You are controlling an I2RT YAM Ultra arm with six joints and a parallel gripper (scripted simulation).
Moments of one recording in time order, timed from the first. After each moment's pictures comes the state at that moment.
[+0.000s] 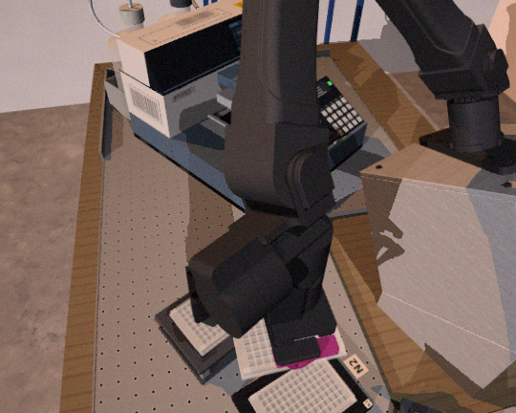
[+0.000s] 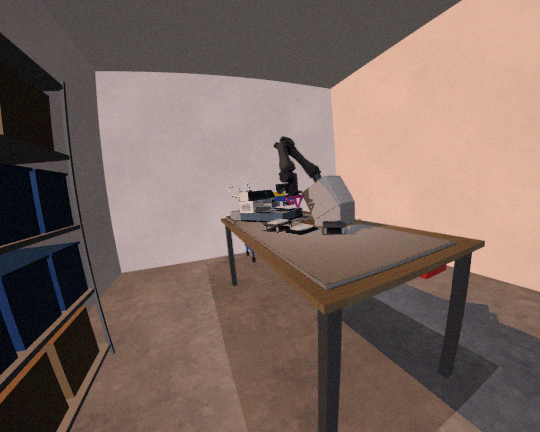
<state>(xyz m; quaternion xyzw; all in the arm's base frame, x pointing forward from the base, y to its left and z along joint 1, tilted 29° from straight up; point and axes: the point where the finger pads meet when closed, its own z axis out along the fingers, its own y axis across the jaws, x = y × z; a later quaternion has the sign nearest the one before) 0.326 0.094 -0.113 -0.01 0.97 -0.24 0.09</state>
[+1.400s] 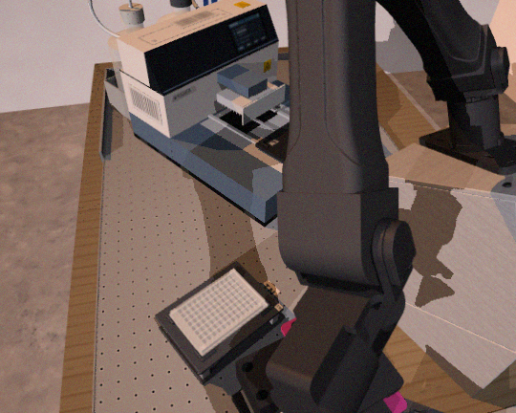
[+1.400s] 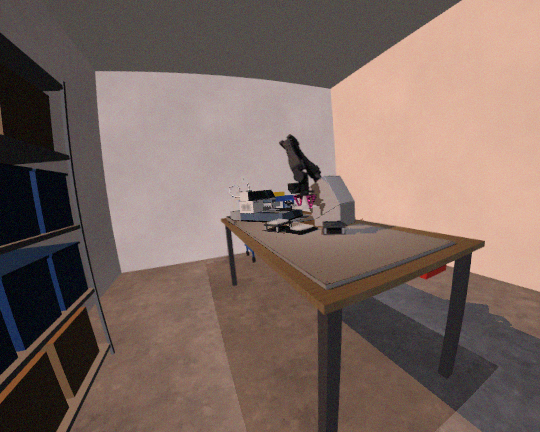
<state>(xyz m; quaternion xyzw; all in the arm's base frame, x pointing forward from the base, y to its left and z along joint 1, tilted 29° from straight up) 0.300 0.159 -0.154 -0.13 0.96 -0.24 0.07</state>
